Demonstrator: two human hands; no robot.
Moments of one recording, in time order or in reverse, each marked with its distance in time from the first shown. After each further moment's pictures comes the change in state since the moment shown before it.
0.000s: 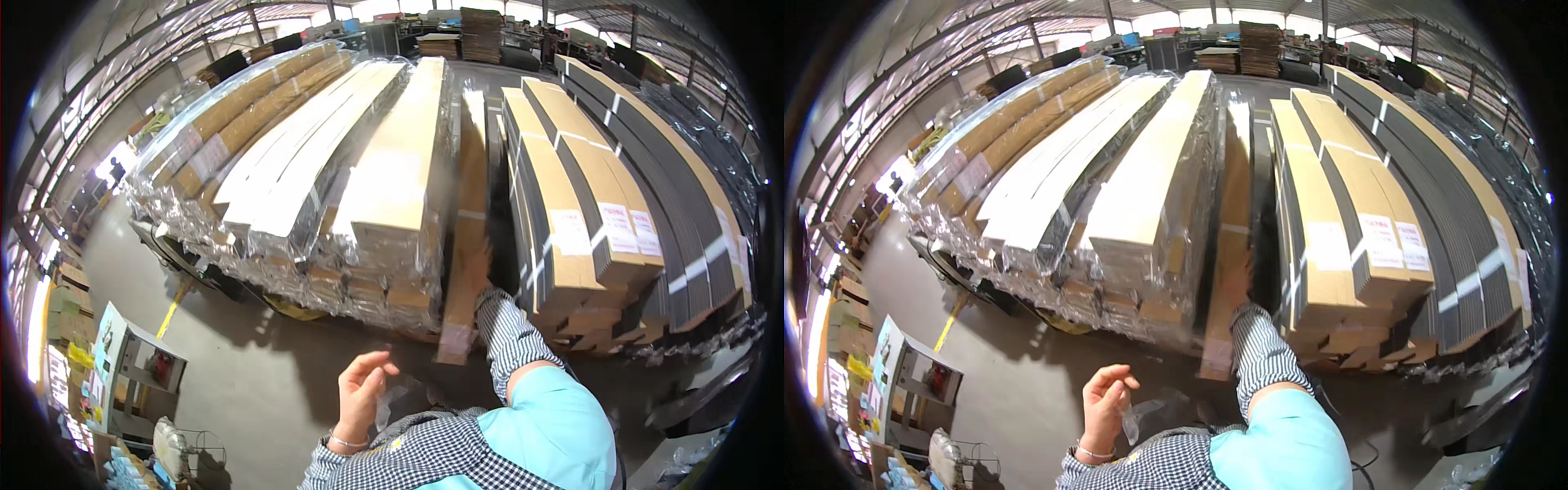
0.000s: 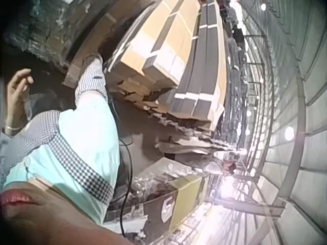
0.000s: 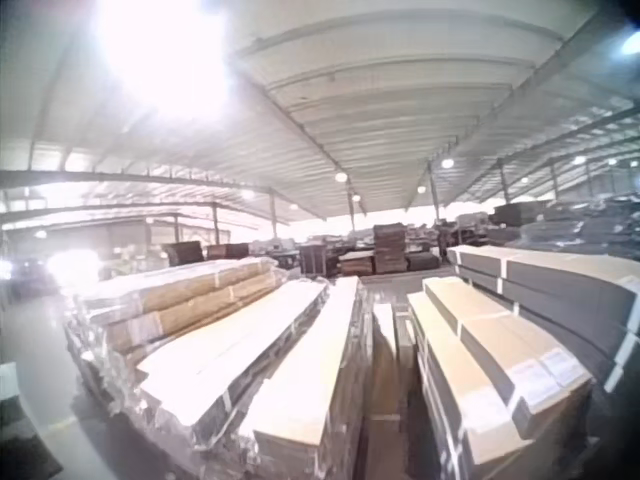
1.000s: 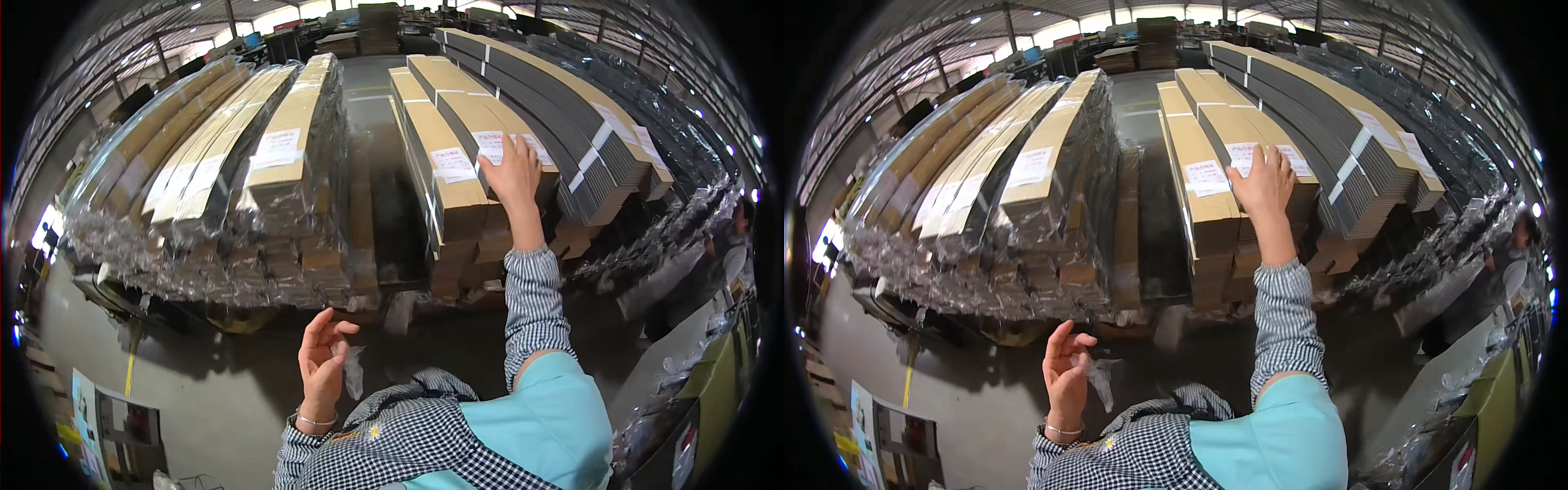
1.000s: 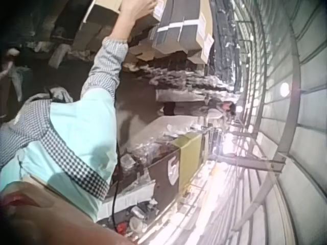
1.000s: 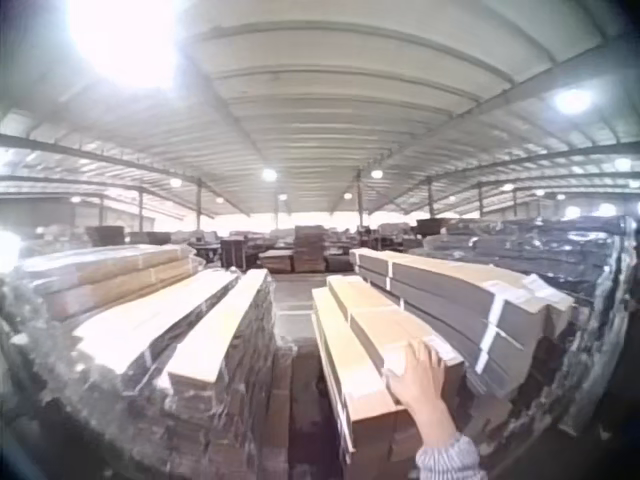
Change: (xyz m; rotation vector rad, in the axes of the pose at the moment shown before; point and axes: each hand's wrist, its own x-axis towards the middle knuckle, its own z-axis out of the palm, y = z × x) left_hand -0.043 -0.008 0.053 -0.182 -0.446 0.132; right_hand -0.030 -0.028 -0.430 -0.545 0.587 -0.394
